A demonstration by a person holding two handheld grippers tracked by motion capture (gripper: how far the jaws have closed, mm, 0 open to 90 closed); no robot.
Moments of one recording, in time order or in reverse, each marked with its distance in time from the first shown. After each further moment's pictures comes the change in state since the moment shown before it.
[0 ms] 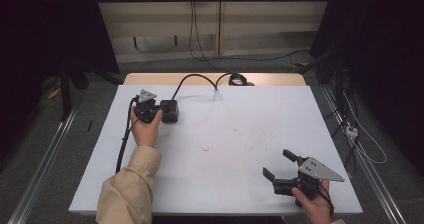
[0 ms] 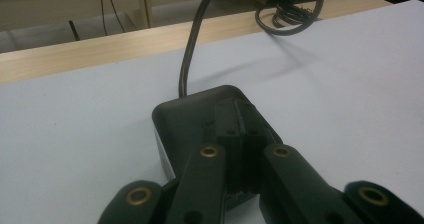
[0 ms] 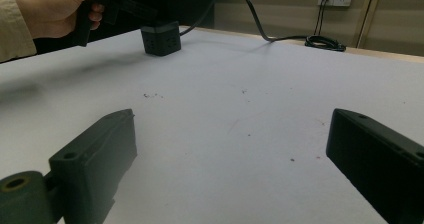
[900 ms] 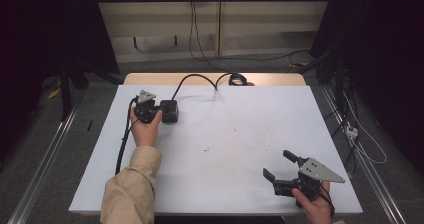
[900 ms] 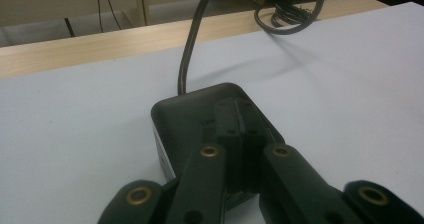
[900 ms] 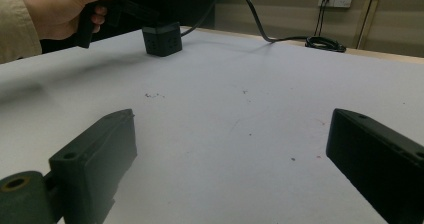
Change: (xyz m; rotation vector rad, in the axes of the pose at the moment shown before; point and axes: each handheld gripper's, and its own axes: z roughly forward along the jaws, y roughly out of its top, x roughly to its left) left arm 0.003 -0.003 0.002 -0.002 -0.010 -0.010; right arm 0.002 0.000 -0.002 -0.004 0.000 -0.003
